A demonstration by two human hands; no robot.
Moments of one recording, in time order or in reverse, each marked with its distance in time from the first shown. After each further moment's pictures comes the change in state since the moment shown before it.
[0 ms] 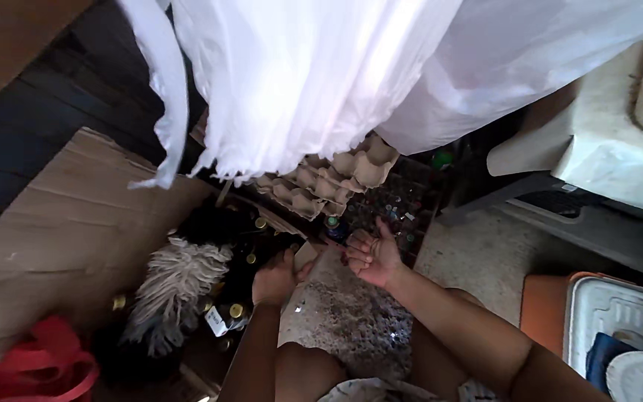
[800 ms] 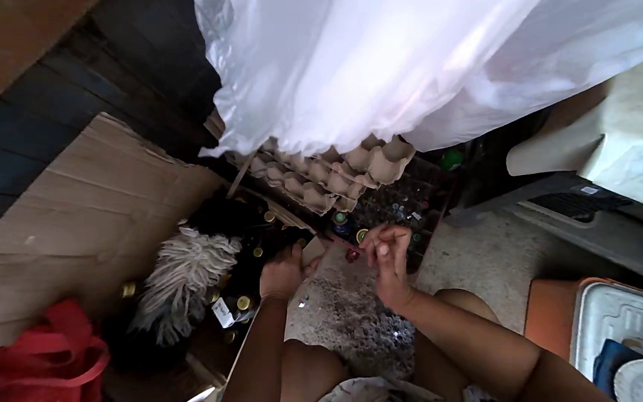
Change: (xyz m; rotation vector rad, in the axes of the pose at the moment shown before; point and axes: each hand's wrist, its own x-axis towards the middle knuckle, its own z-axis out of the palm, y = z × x) left_hand -0.001 -0.005 0.008 -0.038 0.125 0.066; right_hand -0.012 0.034 0.001 -1.130 -0.236 -1.209
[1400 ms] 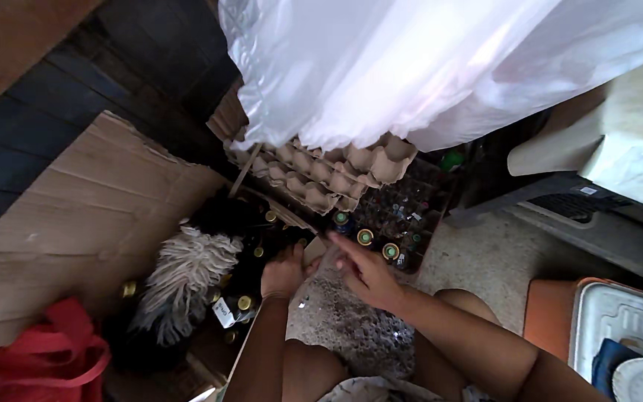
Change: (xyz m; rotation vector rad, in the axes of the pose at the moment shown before) left_hand 0.002 0.003 -0.008 0.001 -0.084 -0.025; right_hand -0.004 -0.007 0.003 -0.415 -0.477 0.068
